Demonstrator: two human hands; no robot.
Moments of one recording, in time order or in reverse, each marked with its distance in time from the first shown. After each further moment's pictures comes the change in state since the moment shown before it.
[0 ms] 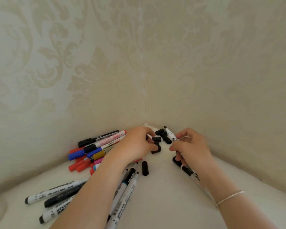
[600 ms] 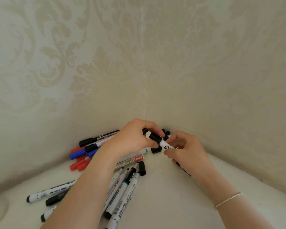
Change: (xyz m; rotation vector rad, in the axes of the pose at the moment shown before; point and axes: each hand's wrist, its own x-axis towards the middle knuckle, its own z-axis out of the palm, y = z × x) left_hand -0.011 0.009 -0.022 -0.141 -0.044 0.165; right_hand -0.005 0.005 0.005 -0.132 -0.104 -0.156
